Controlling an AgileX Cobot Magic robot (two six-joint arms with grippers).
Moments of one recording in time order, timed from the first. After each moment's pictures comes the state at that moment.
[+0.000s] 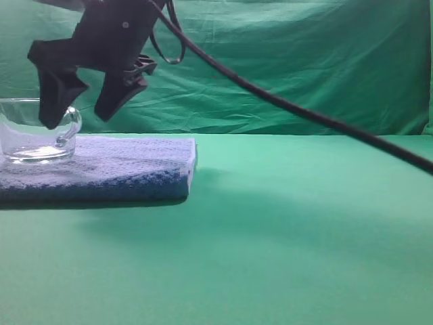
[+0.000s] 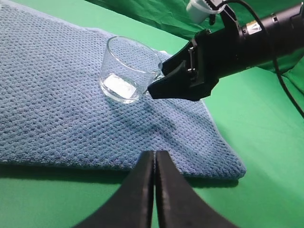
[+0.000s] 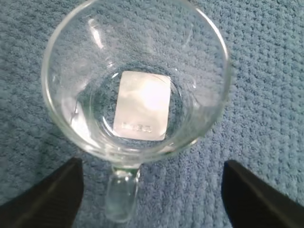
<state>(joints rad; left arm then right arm) -0.10 -0.02 -0.05 -0.37 0.41 -0.05 0.74 2.14 -2.12 0.21 1.04 -0.38</state>
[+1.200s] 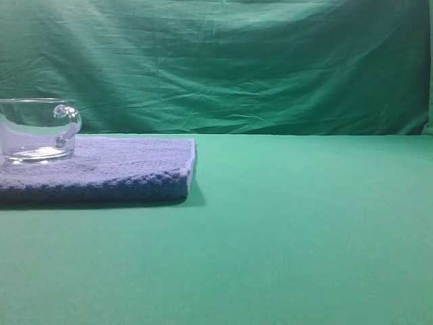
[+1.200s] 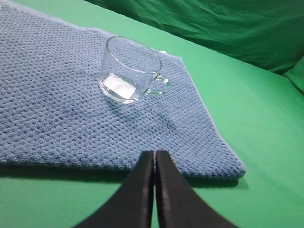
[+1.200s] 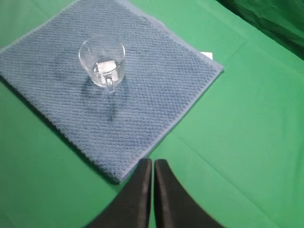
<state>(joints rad) -0.10 -0.02 -0.05 -0.37 0.41 -0.05 0.71 0.90 -1.09 0.05 0.89 -0.09</state>
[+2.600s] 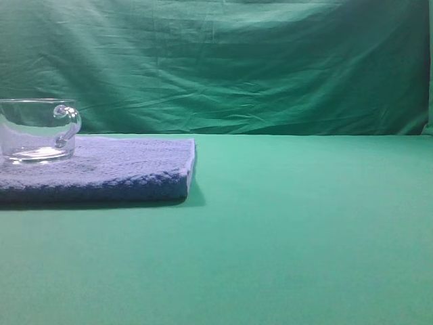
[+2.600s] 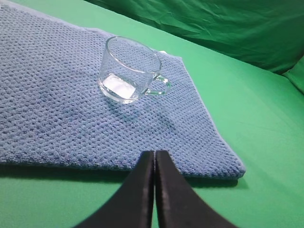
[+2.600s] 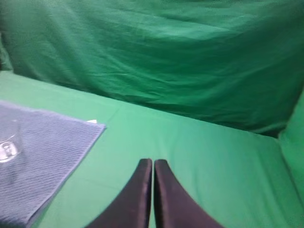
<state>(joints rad) -0.10 -0.02 -0.05 -0.37 0.41 -0.05 0.15 0.22 -0.49 0.02 0.59 -0.09</state>
